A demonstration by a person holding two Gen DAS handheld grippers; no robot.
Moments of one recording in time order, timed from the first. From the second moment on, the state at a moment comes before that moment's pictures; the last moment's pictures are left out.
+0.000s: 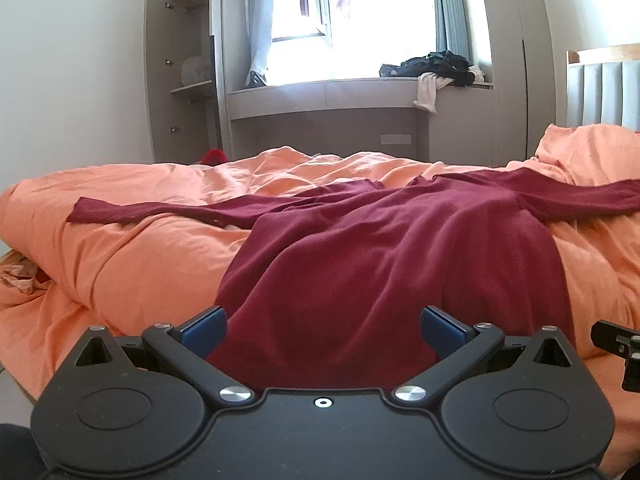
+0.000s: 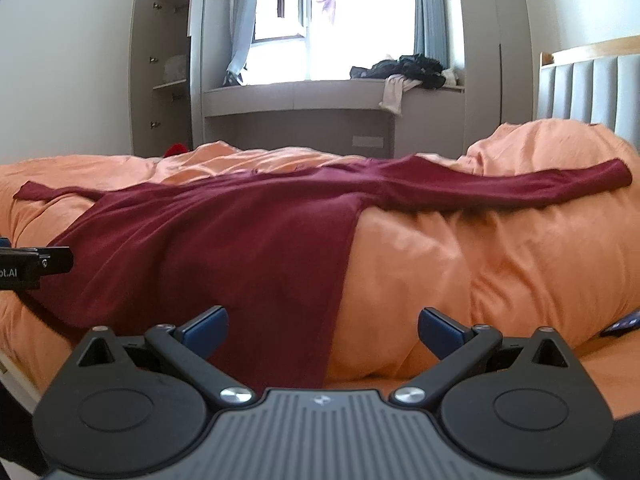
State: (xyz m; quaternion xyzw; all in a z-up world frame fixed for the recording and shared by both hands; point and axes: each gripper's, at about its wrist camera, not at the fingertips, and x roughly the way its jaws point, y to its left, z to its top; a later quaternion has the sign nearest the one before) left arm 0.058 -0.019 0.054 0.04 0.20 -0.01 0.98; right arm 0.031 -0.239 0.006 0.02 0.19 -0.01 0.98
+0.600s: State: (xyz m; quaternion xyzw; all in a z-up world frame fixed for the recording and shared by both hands) left arm 0.178 -0.064 0.087 0.05 0.20 -0.07 0.98; right arm 0.108 -0.313 0.029 0.05 0.19 -0.04 0.98
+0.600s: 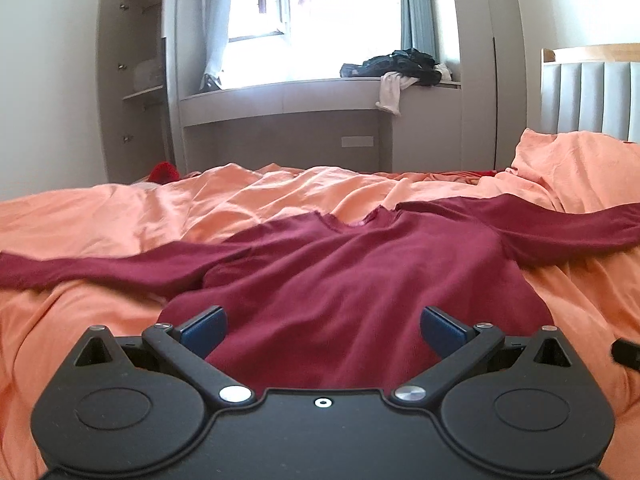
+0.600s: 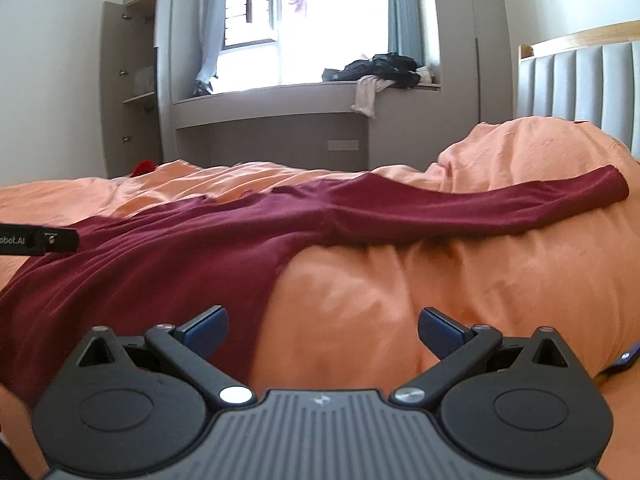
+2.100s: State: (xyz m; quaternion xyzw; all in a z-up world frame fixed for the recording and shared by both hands) left arm 0.278 -0.048 0.069 0.02 0.19 -0.09 0.98; right arm 0.219 -0.567 0.044 0.20 -0.01 -0.36 0.91
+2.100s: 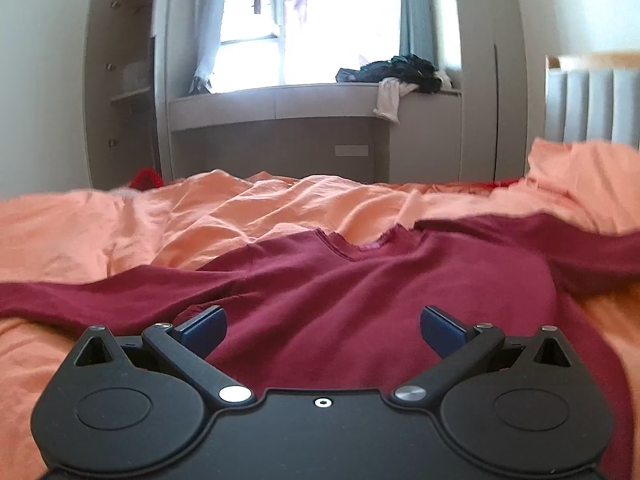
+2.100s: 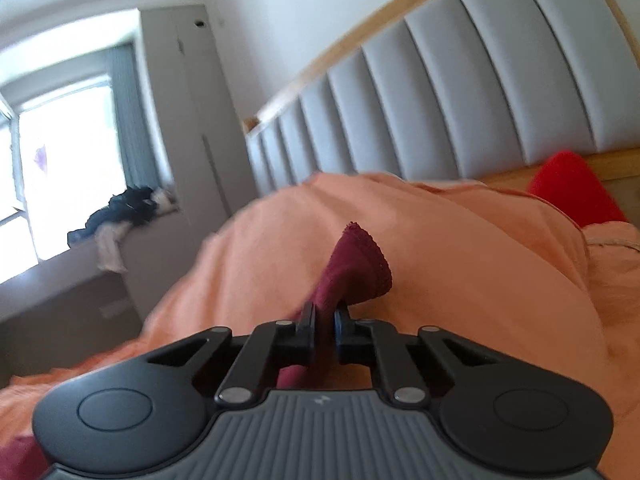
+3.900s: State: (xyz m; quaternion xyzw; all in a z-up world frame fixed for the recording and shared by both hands) left arm 0.284 0.041 0.088 -0.09 0.19 -0.01 0.98; right arm 0.187 -0.190 0.041 -0.21 0.10 0.18 0.96
